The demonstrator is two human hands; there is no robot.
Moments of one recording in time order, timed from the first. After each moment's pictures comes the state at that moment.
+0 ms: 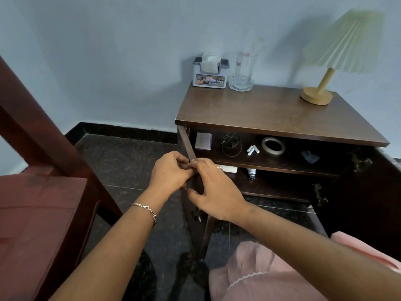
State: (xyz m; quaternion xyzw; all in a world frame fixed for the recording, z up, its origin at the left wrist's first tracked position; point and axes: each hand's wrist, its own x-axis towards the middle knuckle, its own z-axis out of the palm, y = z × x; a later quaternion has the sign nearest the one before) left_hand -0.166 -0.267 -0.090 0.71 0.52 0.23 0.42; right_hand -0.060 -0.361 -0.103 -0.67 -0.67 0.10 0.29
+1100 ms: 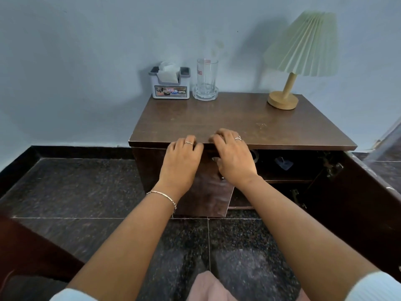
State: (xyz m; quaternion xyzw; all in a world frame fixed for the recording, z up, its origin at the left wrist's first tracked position) left_hand -0.022 -0.225 -0.114 0.92 0.26 0.24 -0.15; right_hand 0.108 -0.312 -0.099 -0.78 -0.57 -0.17 0.17
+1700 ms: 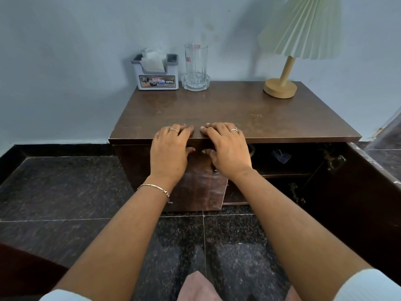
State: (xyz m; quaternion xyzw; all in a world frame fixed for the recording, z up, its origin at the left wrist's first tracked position) left_hand 0.007 -0.204 -0.121 0.90 0.32 0.31 -0.04; right_hand 0.136 -0.300 -0.117 -0.79 -0.56 -0.18 0.18
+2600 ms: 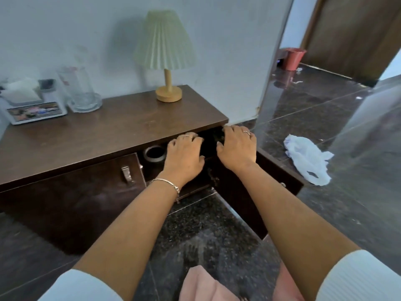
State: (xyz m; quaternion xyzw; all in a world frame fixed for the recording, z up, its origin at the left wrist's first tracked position) left_hand 0.145 -0.386 -0.083 0.98 0.08 0.16 0.06; right_hand 0.224 -0.516 -0.080 -0.96 -0.22 -0.16 0.10
